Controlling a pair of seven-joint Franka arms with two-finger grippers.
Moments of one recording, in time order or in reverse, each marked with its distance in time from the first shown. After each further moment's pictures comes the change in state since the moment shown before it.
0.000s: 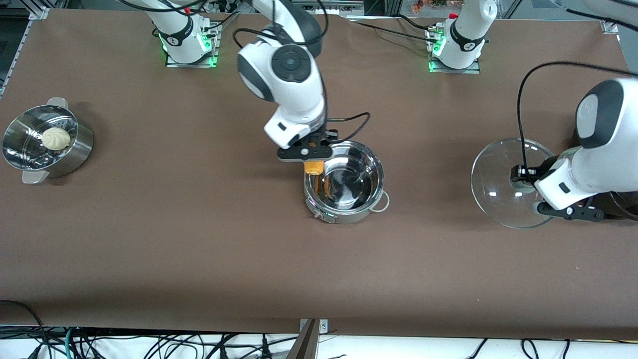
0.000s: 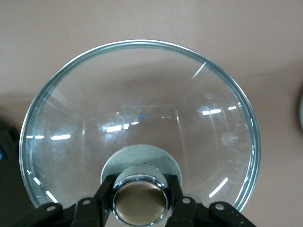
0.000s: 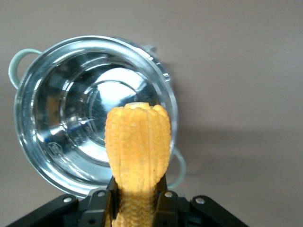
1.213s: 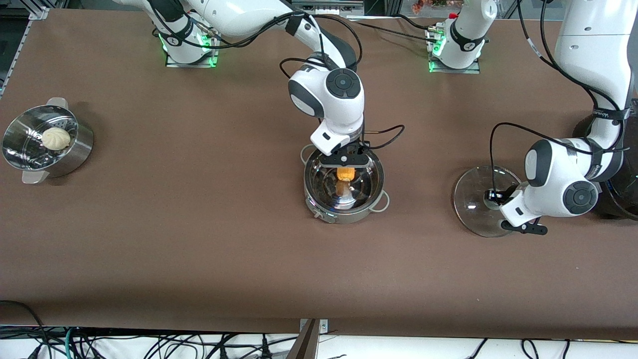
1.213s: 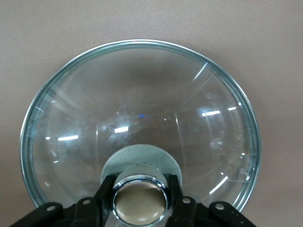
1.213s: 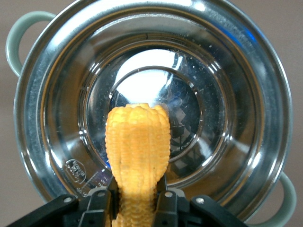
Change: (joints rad) left arm 0.073 0.193 -0.001 -0.257 0.001 0.419 0.034; right arm 0.152 0.228 -0.080 0.159 -0.021 0.113 0.106
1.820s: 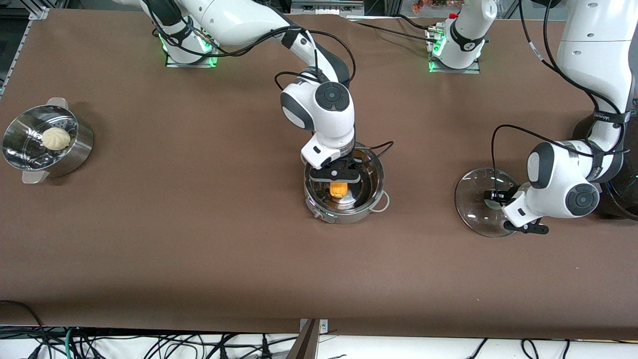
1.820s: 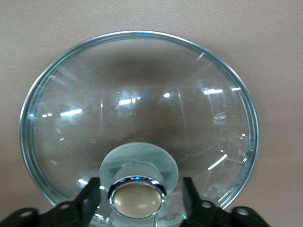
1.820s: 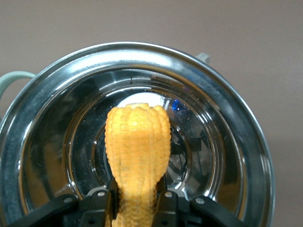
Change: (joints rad) left arm 0.023 0.013 -0.013 0.001 0.000 0.002 0.002; right arm -0.004 0.027 -0.069 0.005 0.000 0.084 -0.012
